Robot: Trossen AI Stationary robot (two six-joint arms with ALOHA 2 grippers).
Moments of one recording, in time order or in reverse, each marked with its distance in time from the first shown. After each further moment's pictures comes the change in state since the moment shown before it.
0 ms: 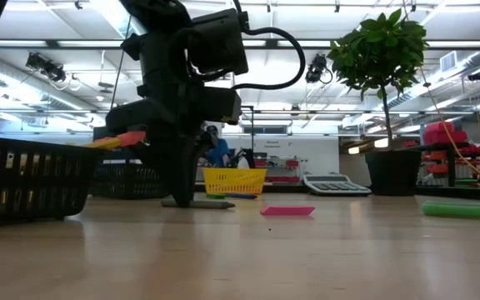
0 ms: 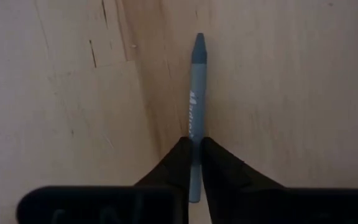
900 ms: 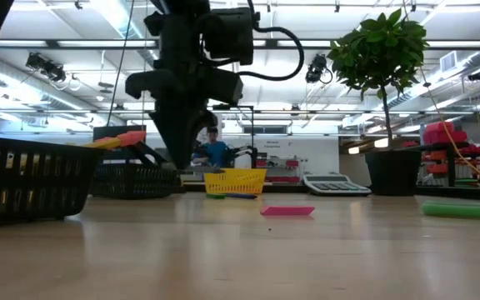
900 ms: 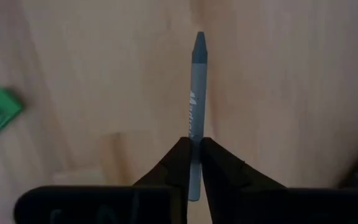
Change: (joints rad) left arm 0.114 -0.014 0.190 -0.341 0.000 0.094; right arm 0.000 0.000 0.000 0.000 0.045 0.047
